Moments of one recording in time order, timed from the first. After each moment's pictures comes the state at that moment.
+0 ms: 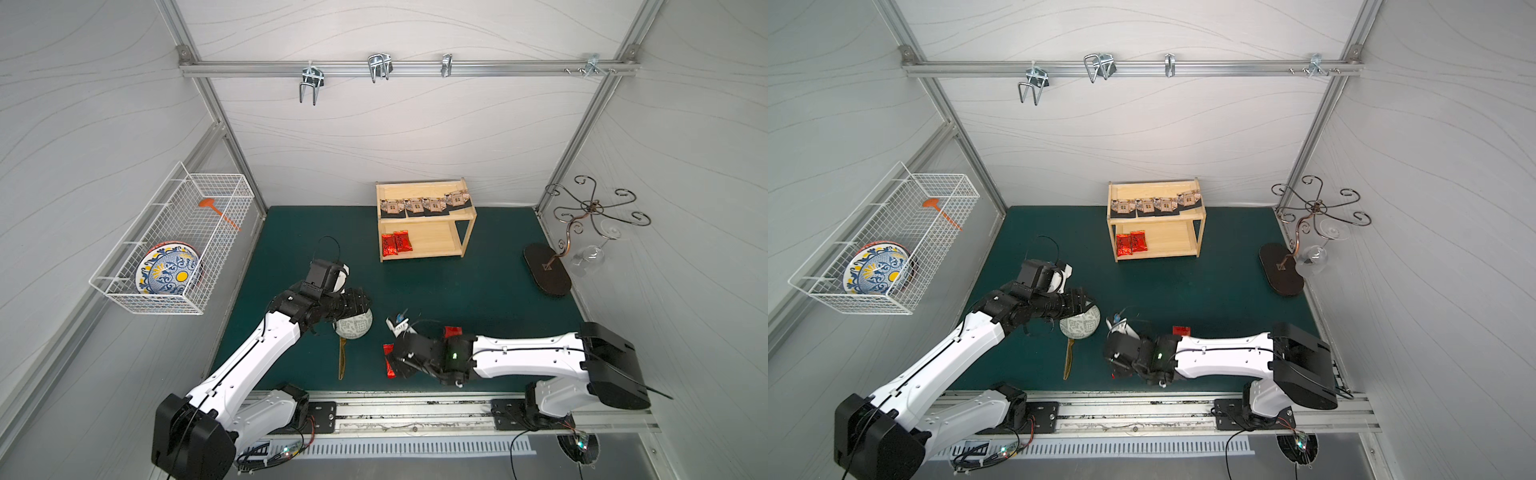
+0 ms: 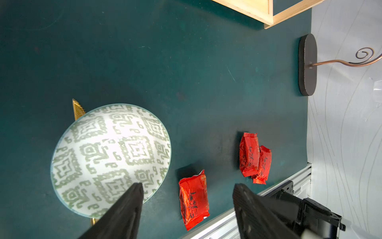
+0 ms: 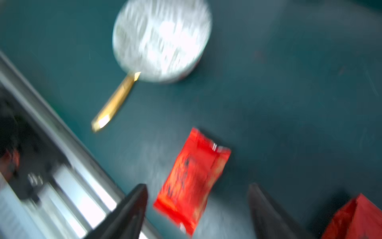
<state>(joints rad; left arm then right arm) -0.39 1.07 0.83 -0.71 0.30 -0.62 1.45 1.48 0.88 -0.39 0.35 0.55</state>
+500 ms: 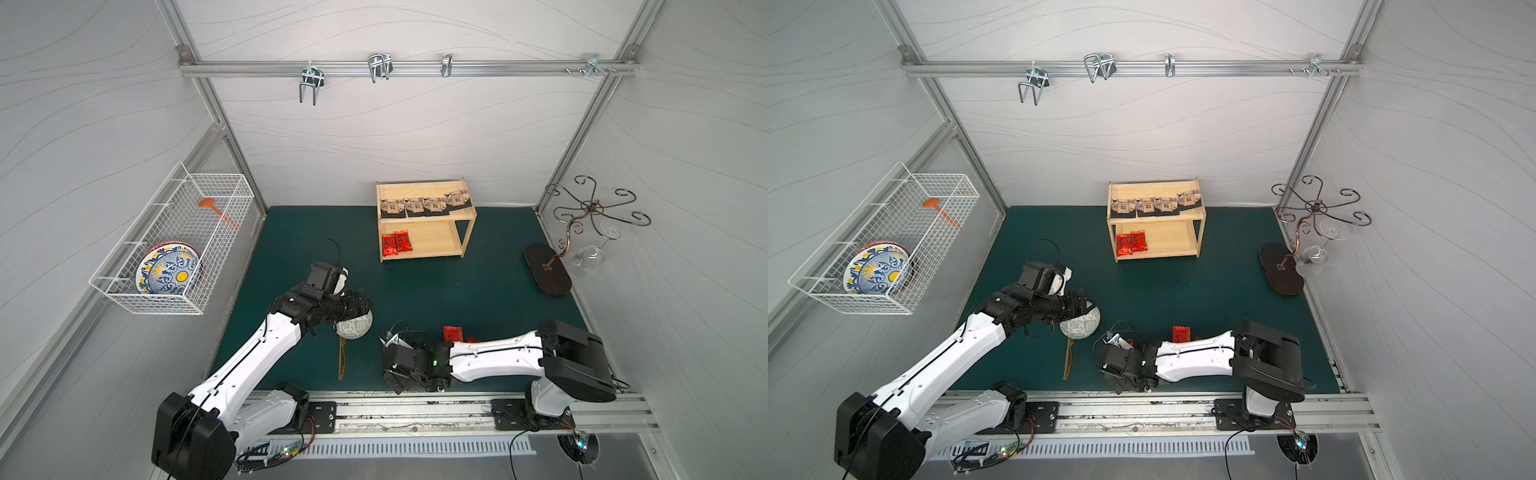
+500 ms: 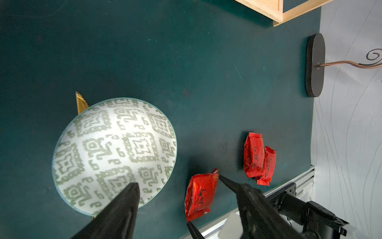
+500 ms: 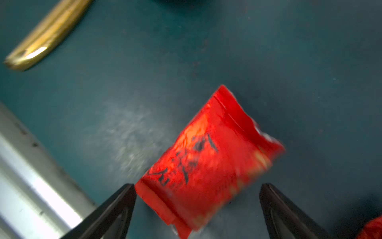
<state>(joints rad) -0.39 1.07 0.80 -0.70 0.30 -0.63 1.41 1.67 0.89 -0.35 0.29 0.50</state>
